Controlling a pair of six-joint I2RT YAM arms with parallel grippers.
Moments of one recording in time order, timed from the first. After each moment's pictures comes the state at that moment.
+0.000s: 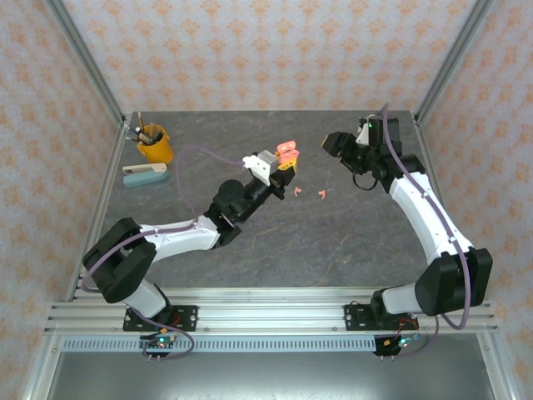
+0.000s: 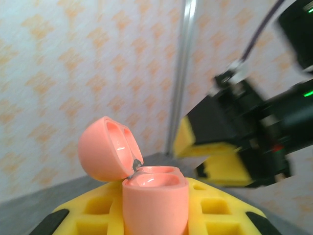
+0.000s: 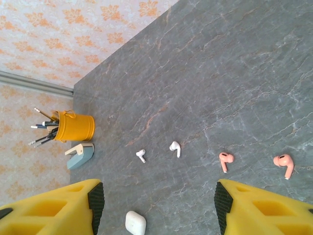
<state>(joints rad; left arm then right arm) -0.77 1.56 0.82 0.99 -0.06 -0.09 0.18 1.38 1.26 -0.53 -0.37 0.72</state>
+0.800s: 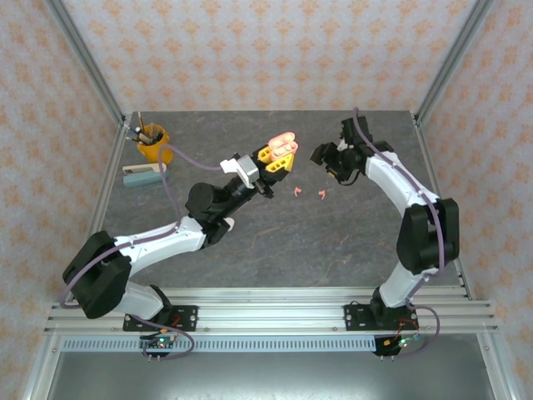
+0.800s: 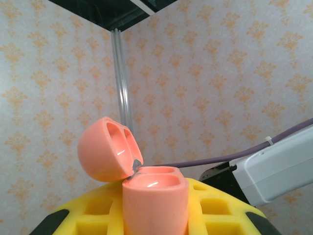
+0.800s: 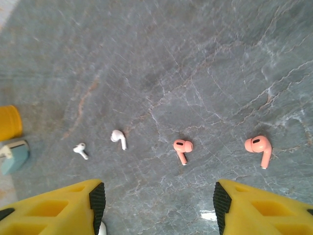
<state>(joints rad) -0.73 1.41 0.80 1.16 0.22 0.03 0.25 1.73 1.40 -0.66 -0.30 0.74</state>
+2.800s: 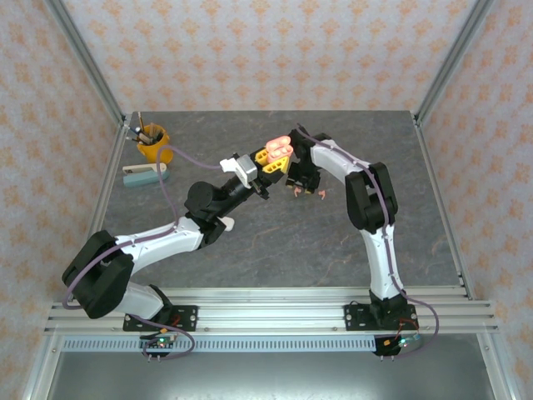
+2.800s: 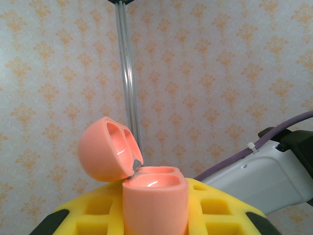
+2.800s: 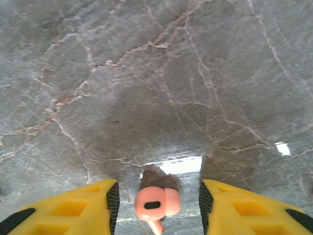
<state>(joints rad) -0.69 1.41 0.77 1.14 0.24 0.01 0.44 2.26 1.83 -0.99 -0.08 0.72</state>
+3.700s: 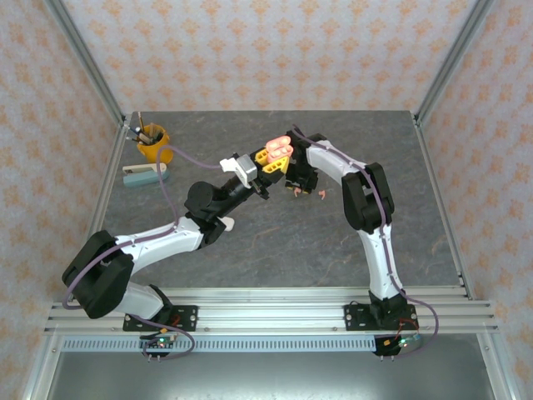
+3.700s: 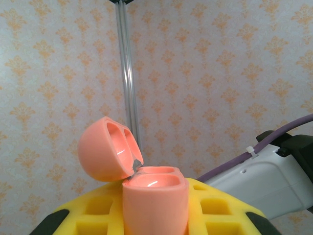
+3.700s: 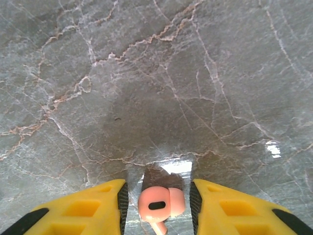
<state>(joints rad) -0.69 1.41 0.77 1.13 0.24 0.00 0.46 2.27 1.85 -1.01 -0.04 0.74</state>
